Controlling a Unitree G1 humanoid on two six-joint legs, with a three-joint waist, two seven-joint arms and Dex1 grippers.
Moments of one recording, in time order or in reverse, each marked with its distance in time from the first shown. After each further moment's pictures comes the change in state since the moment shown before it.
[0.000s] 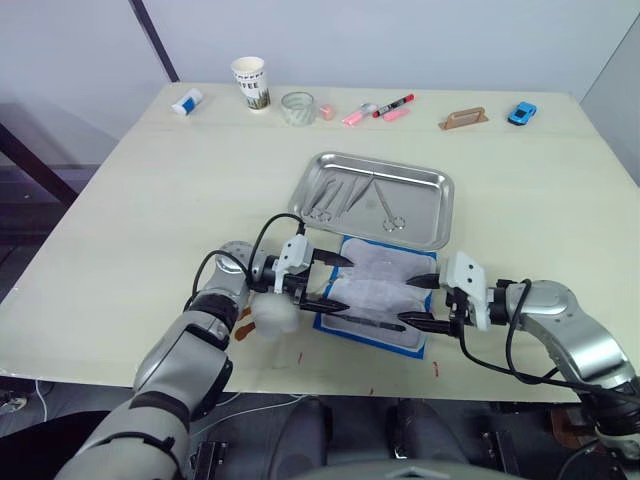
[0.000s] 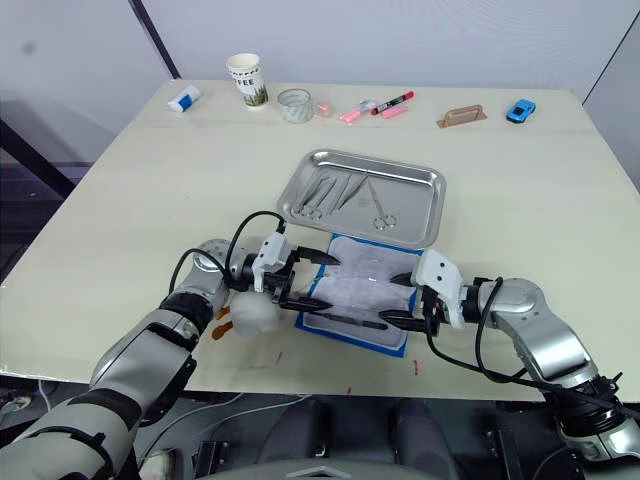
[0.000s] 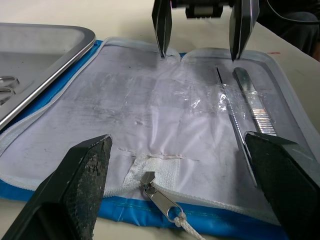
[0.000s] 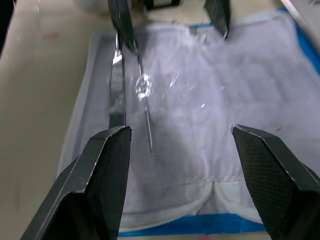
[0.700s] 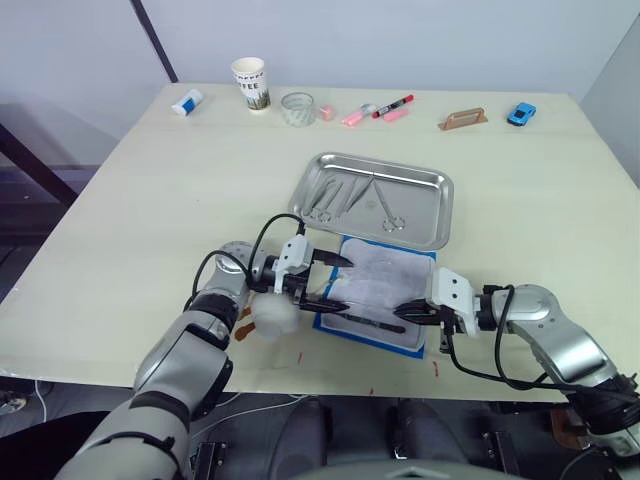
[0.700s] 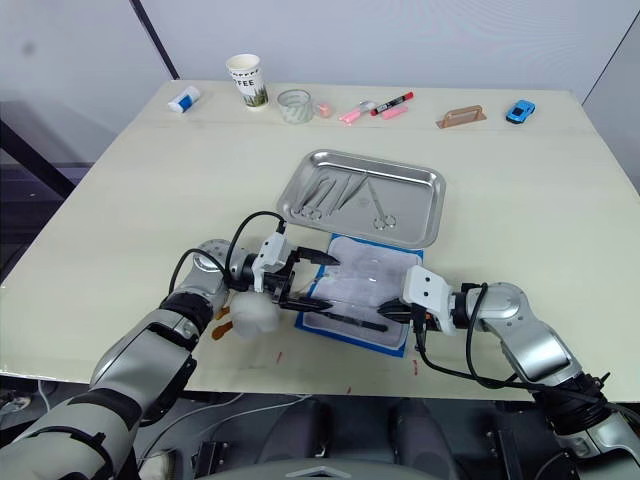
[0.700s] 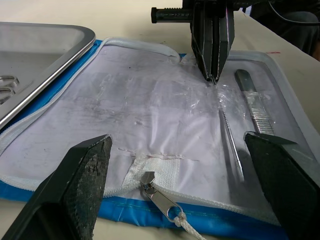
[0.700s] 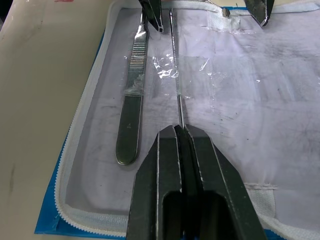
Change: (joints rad) left arm -0.001 0.000 0.000 0.001 0.002 0.000 0.000; right arm -0.013 0.008 0.052 0.025 -0.059 -0.076 0.026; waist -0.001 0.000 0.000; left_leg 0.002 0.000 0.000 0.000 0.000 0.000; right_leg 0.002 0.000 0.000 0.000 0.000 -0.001
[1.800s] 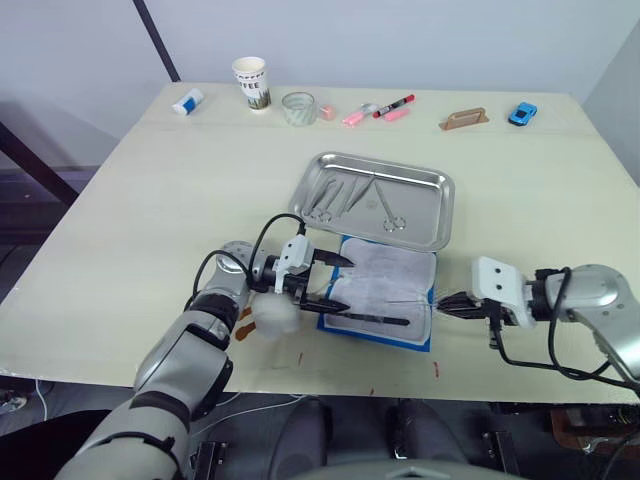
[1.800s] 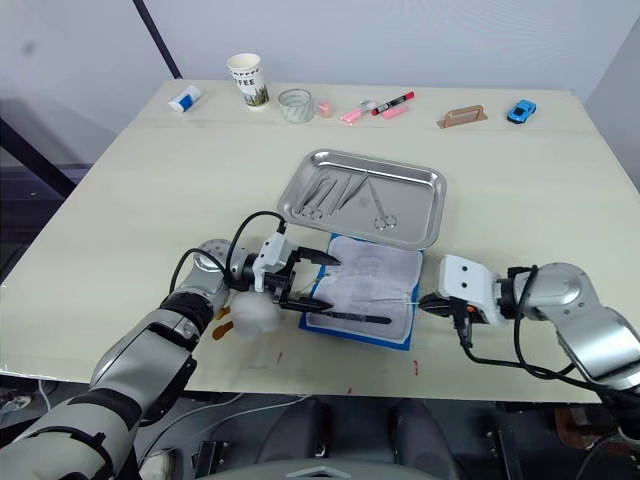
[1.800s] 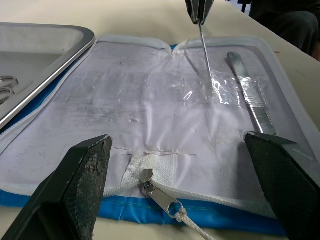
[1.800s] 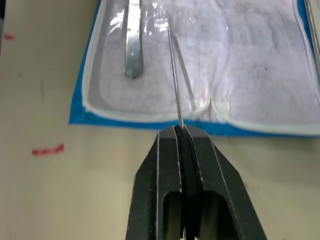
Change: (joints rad) left arm 0.000 0.000 -0.002 -0.001 0.000 0.000 0.000; right arm 0.034 -0.294 -0.160 -0.199 0.070 0.135 0.100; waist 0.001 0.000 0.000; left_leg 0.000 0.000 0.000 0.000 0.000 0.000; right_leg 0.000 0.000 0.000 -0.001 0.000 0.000
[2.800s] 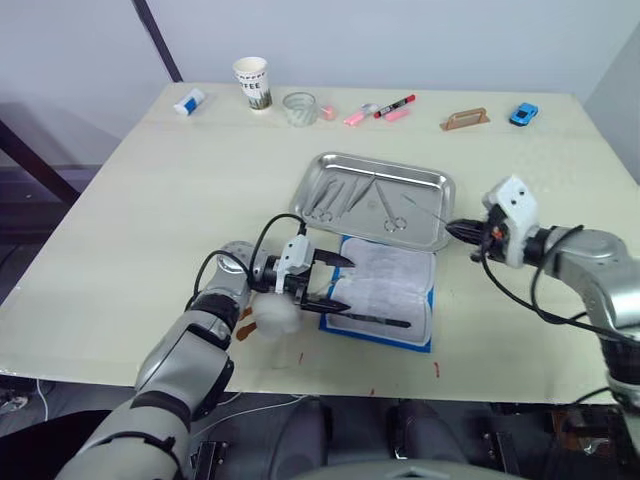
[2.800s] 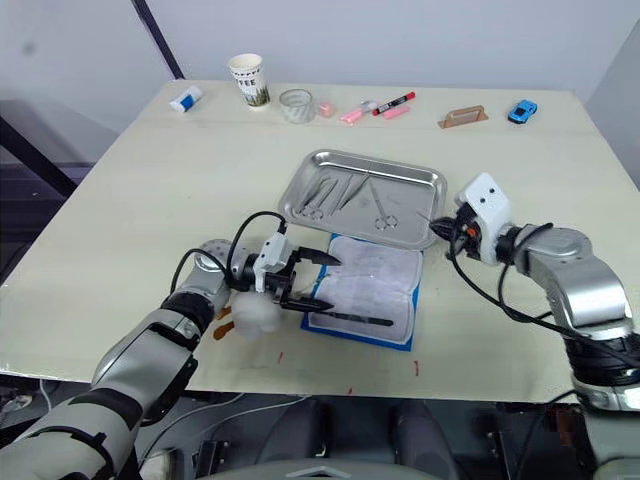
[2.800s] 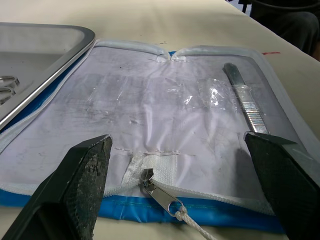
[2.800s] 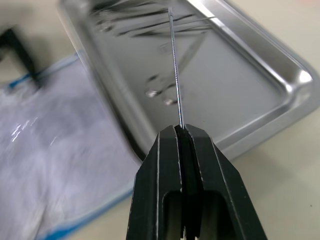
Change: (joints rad) left arm -0.001 -0.006 0.002 0.003 0.001 -0.003 0.000; right arm -0.272 0.298 -0.152 0.164 0.080 0.407 -0.416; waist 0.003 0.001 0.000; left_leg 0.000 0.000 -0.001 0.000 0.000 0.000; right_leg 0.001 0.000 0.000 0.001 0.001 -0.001
